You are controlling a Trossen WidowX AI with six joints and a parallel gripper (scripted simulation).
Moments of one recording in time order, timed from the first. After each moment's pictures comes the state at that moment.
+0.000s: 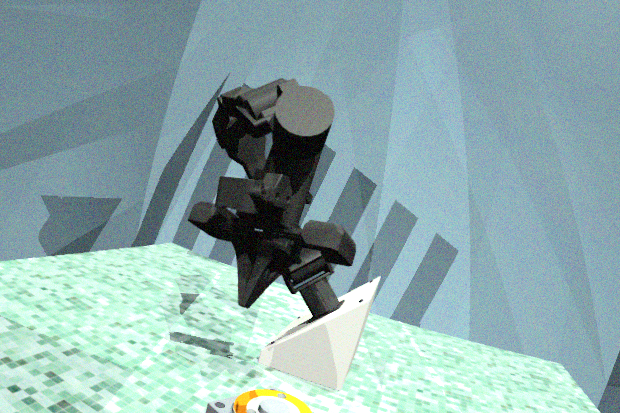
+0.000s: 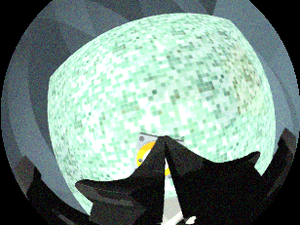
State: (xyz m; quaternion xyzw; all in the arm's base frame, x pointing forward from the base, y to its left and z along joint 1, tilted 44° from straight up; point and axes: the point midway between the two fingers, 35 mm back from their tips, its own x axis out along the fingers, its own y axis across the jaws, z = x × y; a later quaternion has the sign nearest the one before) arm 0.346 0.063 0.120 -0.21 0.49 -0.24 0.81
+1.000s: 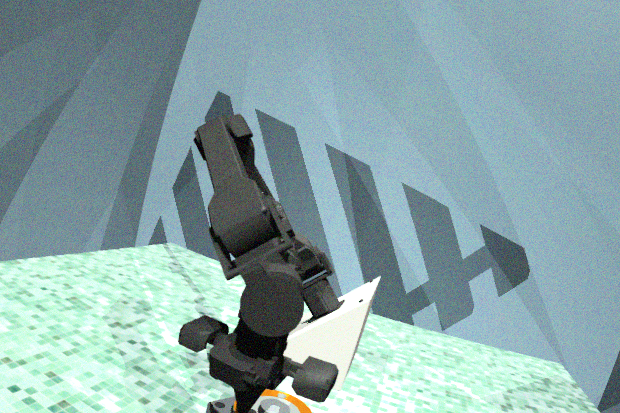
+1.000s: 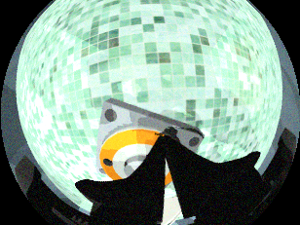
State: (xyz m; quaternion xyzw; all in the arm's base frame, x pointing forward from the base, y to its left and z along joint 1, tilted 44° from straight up) arm 0.325 -0.030 -0.001 -0.26 0.64 -0.27 0.67
